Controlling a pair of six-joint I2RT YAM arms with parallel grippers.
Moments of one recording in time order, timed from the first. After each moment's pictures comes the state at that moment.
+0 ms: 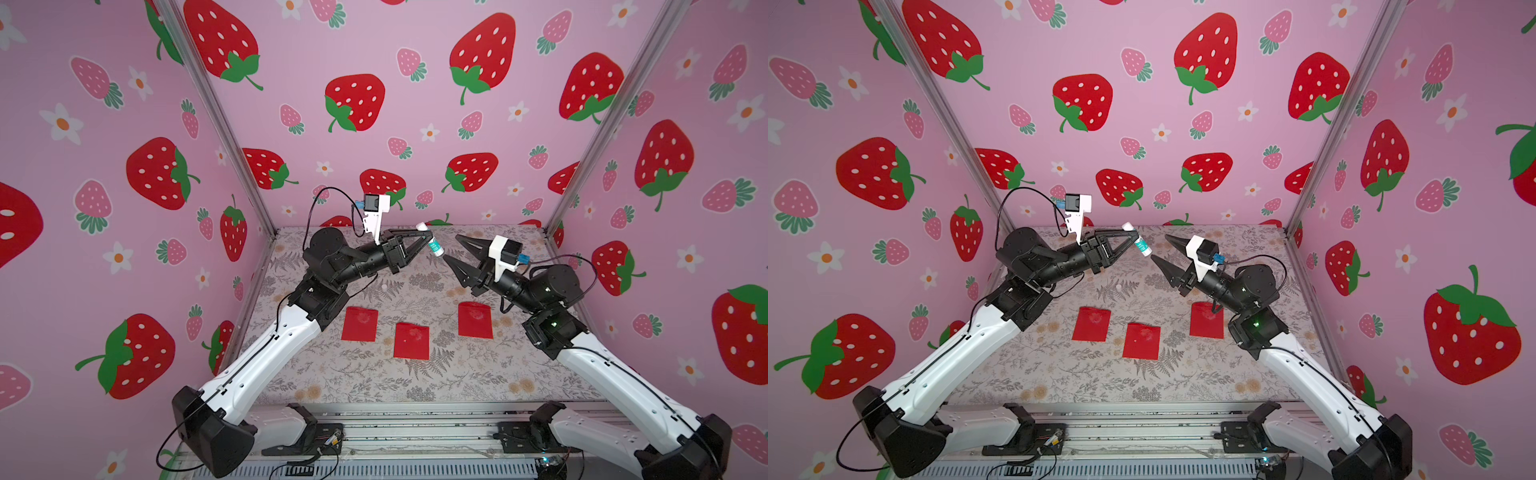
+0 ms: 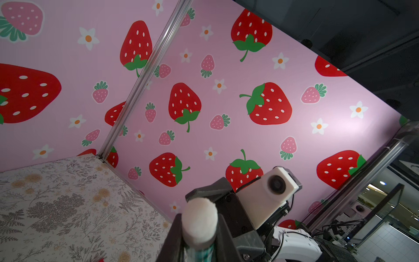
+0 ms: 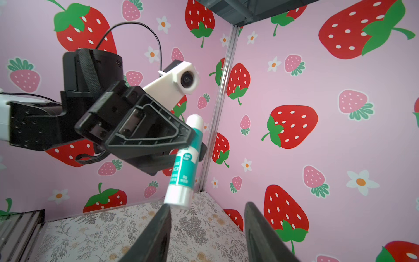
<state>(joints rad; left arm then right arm) -0.58 1.26 1.29 0.23 0.61 -0.73 0.60 1.05 0.93 0.50 -0.46 -0.05</state>
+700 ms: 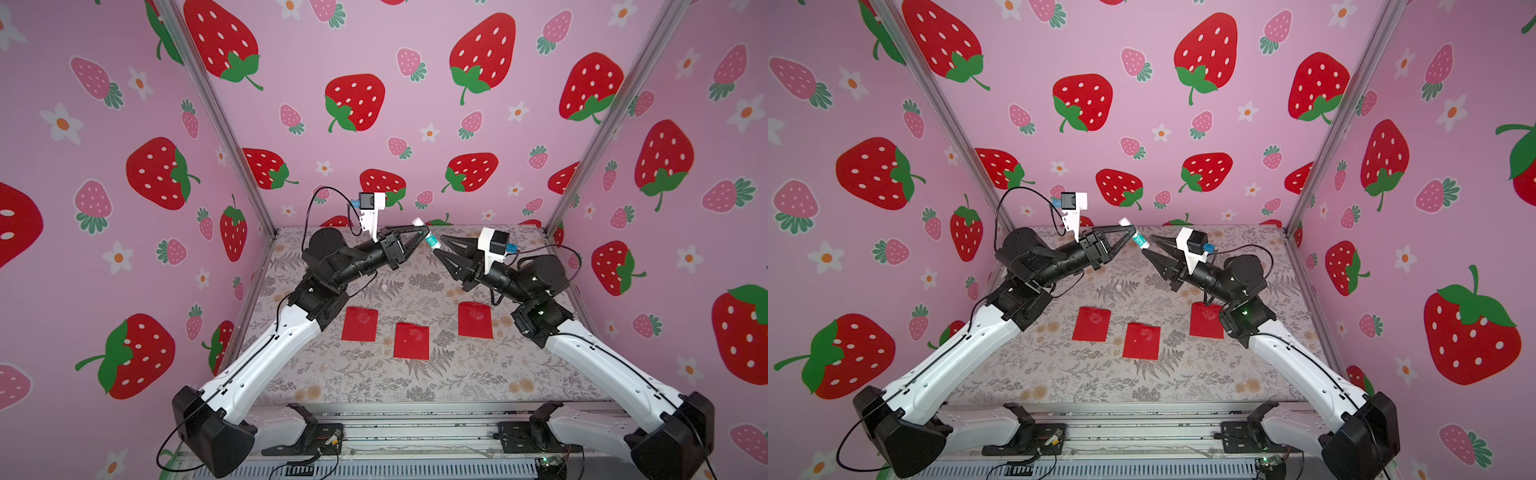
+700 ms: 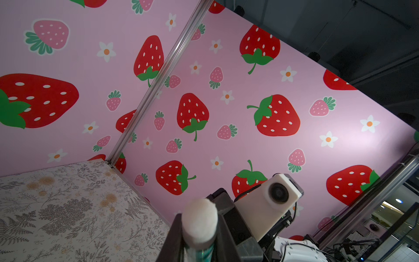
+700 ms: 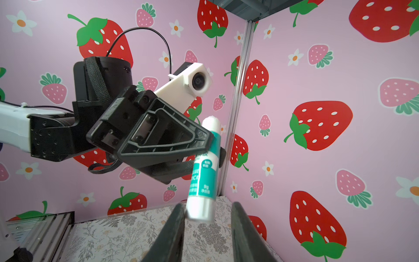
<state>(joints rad) -0.58 1.26 1.28 0.24 0.55 -0.74 0.61 1.16 0.99 0.54 -0.52 0.05</state>
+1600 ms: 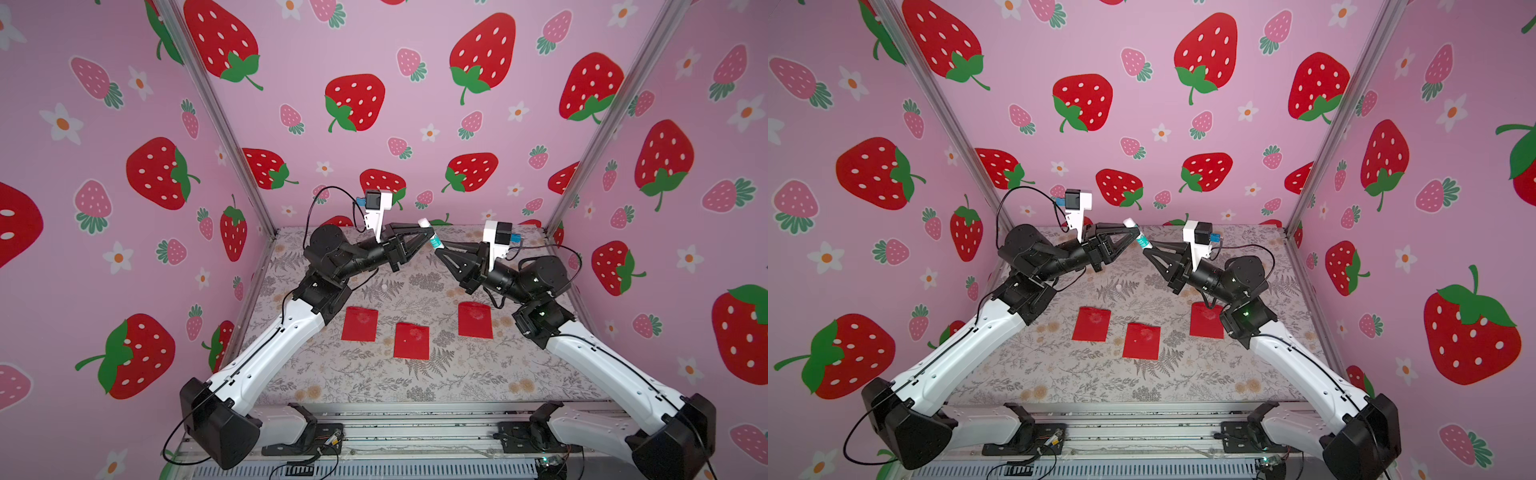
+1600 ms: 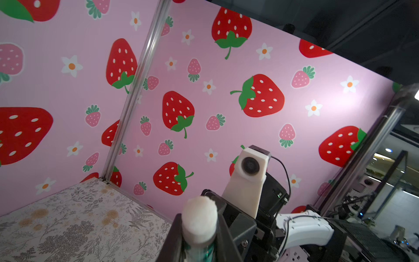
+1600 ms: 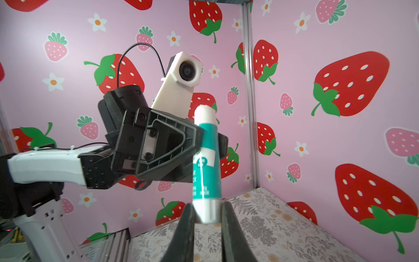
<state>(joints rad) -0.56 1.31 1.31 0.33 0.77 -0.57 0.61 1.13 0.97 0.56 -0.59 0.43</state>
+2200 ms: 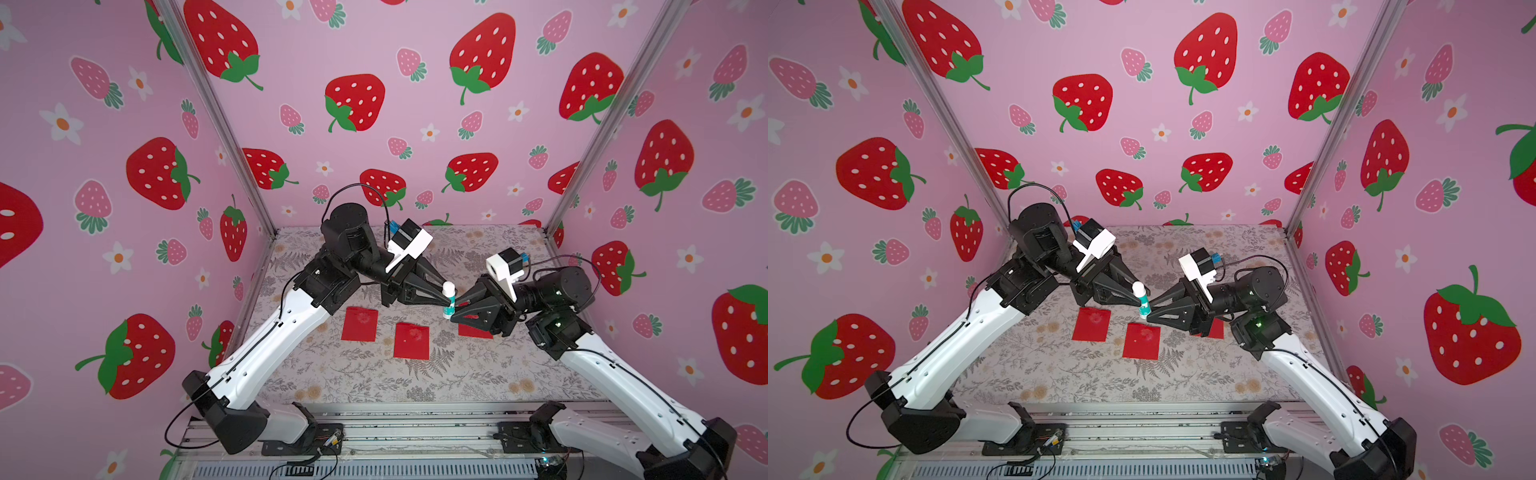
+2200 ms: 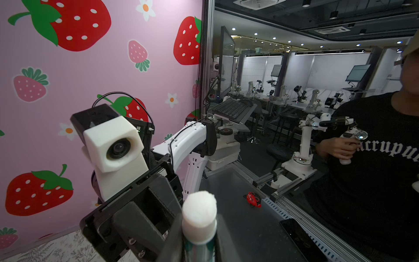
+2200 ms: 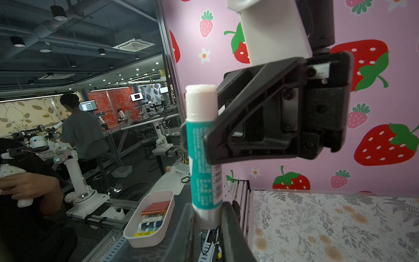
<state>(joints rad) -0.69 1.40 1.61 -0.13 1.44 -0.07 0.62 1.03 0.97 0.51 -1.14 0.63</state>
